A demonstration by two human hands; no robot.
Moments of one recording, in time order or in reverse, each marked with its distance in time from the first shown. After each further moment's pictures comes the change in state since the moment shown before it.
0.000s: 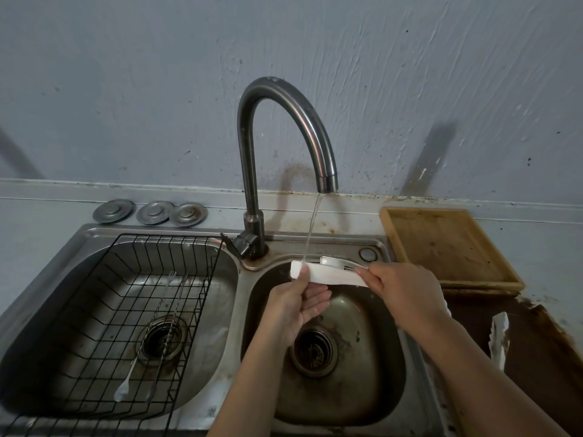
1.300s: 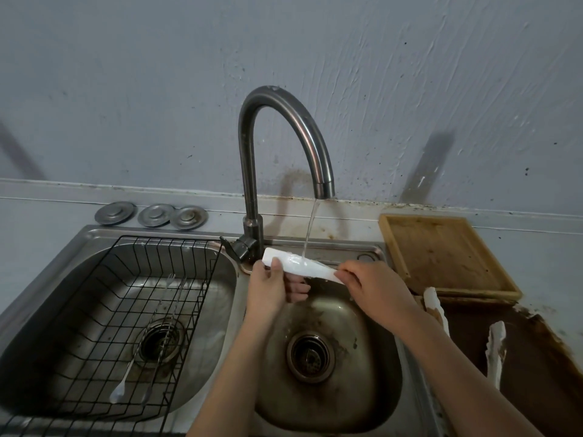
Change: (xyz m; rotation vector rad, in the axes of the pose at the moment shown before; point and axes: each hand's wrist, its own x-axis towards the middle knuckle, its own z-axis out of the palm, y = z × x) left_hand -0.009 0.025 0.002 0.189 0.132 0.437; right_hand 0.018 -0.018 0.008 0.346 -0.078 -0.046
